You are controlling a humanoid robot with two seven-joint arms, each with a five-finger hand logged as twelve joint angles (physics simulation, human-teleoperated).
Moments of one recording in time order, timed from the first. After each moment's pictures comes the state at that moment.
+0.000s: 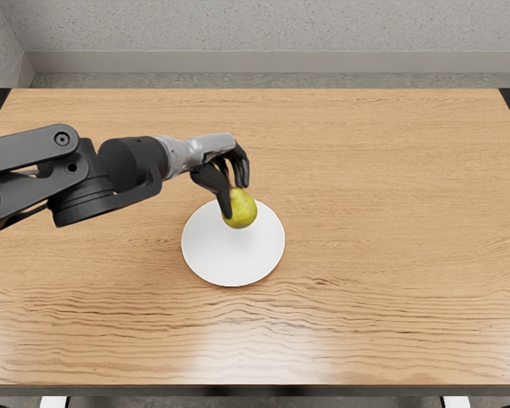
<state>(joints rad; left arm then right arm) -1.18 0.49 -0.26 -1.59 0.85 0.00 0.61 -0.02 0.00 -0.01 0.12 -0.08 0.20 -0.34</state>
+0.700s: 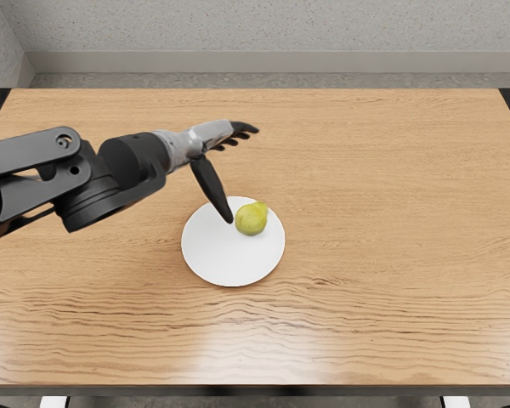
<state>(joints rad) -1.17 0.49 -0.28 -1.61 0.81 0.15 0.61 -0.02 0.00 -0.01 0.12 -0.07 0.20 -0.34</state>
